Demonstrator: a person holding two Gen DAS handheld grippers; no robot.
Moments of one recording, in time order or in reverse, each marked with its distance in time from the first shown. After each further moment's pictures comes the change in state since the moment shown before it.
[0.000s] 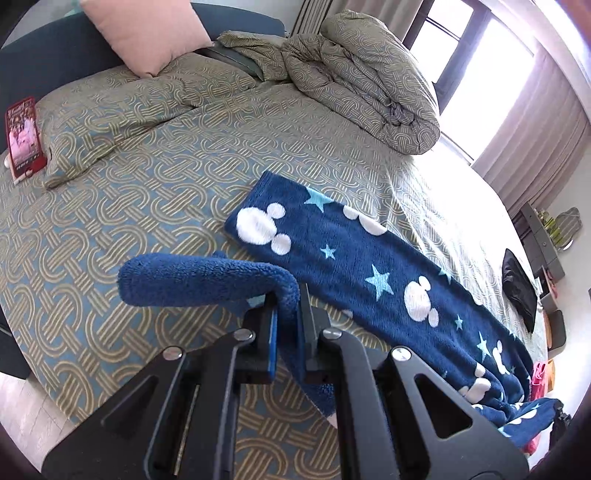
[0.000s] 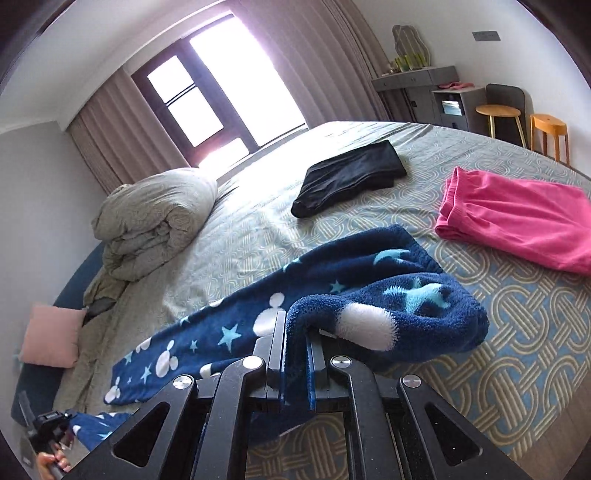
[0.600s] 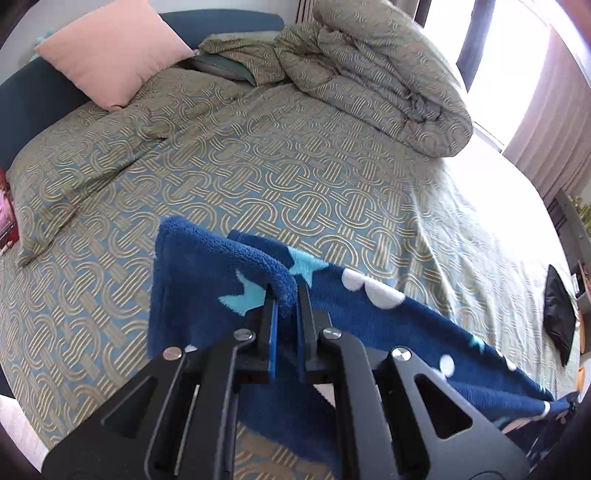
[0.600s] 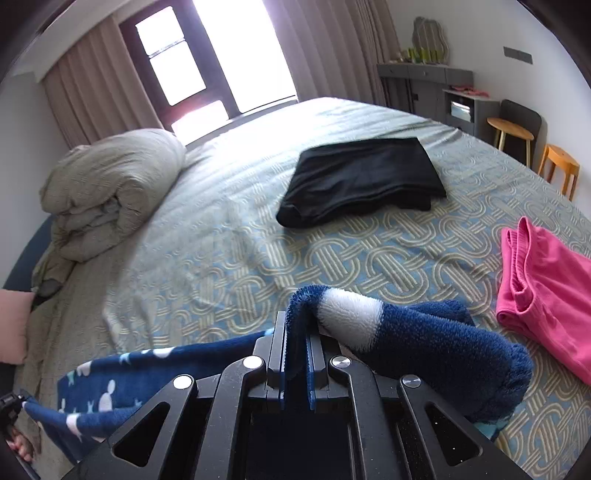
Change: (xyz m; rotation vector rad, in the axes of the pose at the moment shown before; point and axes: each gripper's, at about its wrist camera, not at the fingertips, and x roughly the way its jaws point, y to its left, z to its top) left arm 0.114 -0.092 0.081 0.051 0.048 0.155; right arm 0.183 0.027 0.093 -0.100 0.151 -0.179
